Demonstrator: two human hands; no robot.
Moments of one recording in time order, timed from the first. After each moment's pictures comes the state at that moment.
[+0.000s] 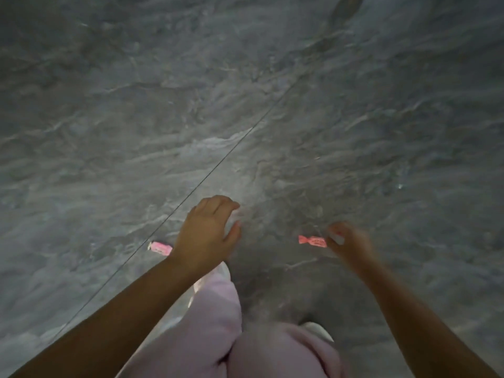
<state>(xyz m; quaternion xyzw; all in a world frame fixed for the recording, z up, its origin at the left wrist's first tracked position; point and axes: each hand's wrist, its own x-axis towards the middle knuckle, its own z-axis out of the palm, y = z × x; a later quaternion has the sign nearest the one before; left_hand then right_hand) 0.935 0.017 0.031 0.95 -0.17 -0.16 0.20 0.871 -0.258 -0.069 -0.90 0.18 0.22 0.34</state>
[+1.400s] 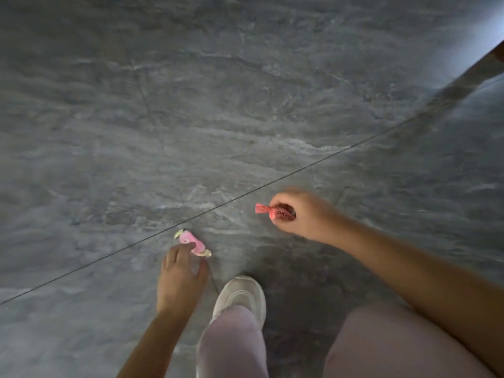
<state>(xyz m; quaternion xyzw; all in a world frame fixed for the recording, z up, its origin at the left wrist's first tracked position) 0.822 0.172 -0.178 0.91 0.29 -0.05 0.29 0.995 -0.027 -0.118 -0.86 -0.32 0.24 0.31</state>
